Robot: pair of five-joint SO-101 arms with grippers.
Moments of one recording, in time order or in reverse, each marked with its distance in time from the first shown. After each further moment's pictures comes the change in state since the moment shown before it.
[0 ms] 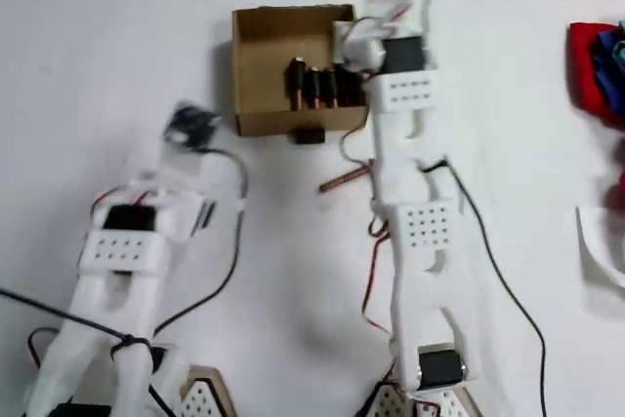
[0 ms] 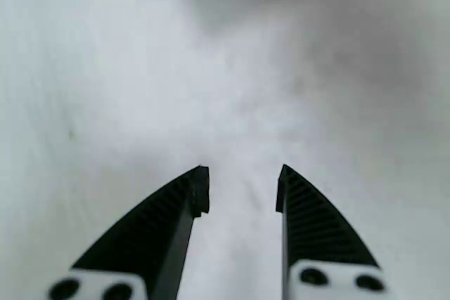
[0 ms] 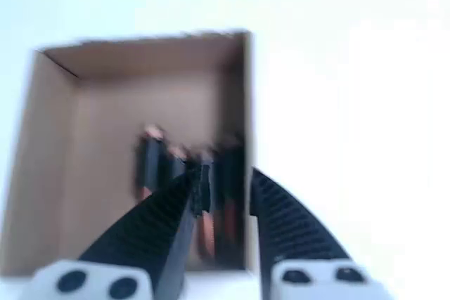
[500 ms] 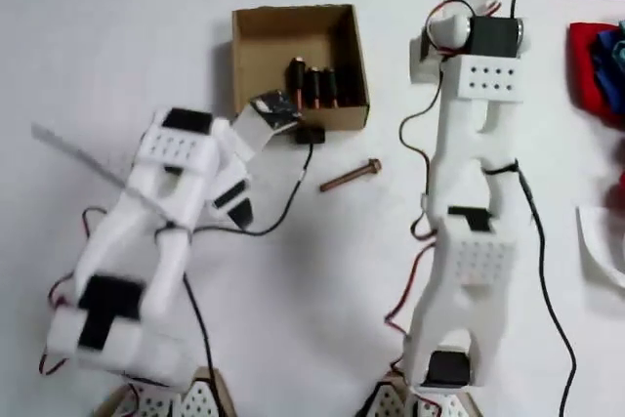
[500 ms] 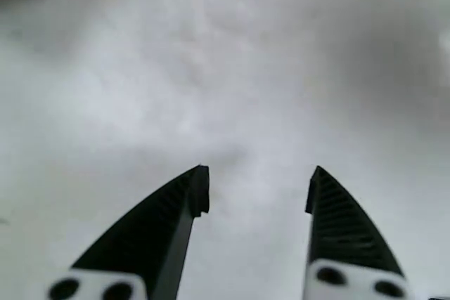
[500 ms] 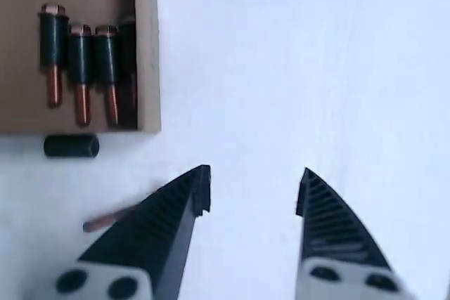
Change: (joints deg) left arm 6.2 40.4 -37.2 25.6 -15.7; right arm 9.1 -30.1 36.3 10.6 13.4
